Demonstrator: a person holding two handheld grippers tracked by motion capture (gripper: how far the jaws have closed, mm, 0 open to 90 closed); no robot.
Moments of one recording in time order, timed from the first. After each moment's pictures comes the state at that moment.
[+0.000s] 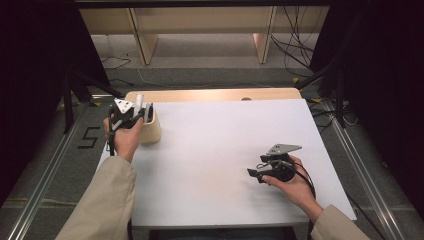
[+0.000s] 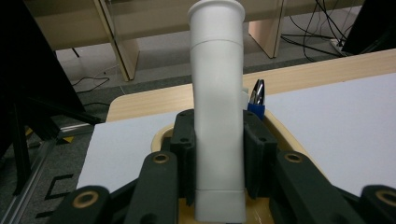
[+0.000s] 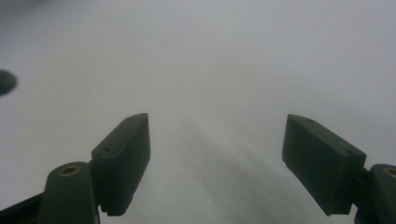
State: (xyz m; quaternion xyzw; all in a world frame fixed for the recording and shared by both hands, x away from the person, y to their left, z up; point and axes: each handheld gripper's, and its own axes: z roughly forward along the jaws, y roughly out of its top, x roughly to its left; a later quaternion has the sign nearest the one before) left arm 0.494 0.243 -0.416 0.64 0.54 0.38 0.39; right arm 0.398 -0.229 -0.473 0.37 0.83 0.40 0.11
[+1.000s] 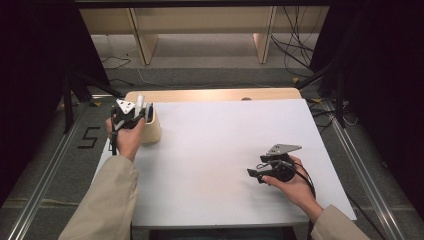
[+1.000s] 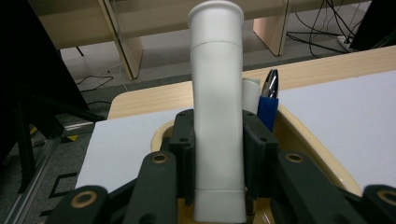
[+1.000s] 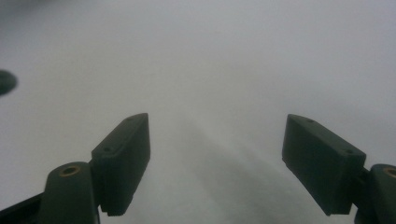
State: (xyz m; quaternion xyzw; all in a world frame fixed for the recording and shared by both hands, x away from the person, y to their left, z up) left arm 0.502 0.243 -0.427 0.64 0.54 0.39 0.38; right arm 0.398 -0.229 -0.473 0.36 0.83 0.40 0.11
